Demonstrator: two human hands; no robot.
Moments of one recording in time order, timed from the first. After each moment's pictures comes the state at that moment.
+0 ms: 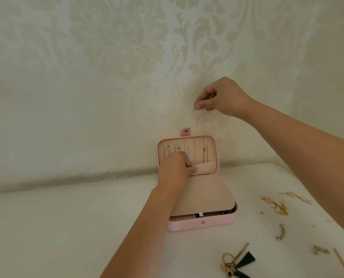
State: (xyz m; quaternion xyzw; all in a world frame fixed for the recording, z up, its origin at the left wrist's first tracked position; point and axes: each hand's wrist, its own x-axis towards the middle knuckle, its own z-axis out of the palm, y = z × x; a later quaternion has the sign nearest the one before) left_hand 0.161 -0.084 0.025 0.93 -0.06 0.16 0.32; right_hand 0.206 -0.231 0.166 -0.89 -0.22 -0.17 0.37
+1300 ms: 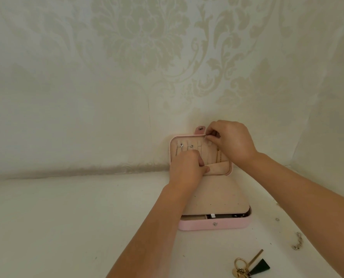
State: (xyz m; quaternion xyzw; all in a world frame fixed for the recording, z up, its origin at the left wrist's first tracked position) left_hand 0.161 -0.083 0.022 0.94 -0.06 0.17 0.30; right_hand 0.212 -0.216 0.066 -0.89 -0.26 -0.33 0.18
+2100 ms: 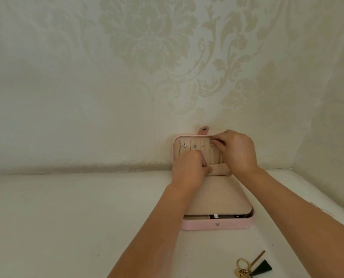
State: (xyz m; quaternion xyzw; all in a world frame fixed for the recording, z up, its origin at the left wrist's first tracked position) left_hand 0.163 -0.082 0.020 0.94 -0.06 0.17 0.30; right_hand 0.207 -0.212 0.038 -0.88 -0.18 -0.39 0.21
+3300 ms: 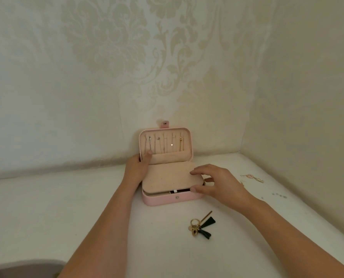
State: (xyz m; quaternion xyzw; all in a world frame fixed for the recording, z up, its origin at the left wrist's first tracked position) left_hand 0.145 -0.046 -0.005 0.81 0.06 0.12 0.58; right_hand 0.073 -0.275 0.006 -0.91 -0.18 -0.07 0.36
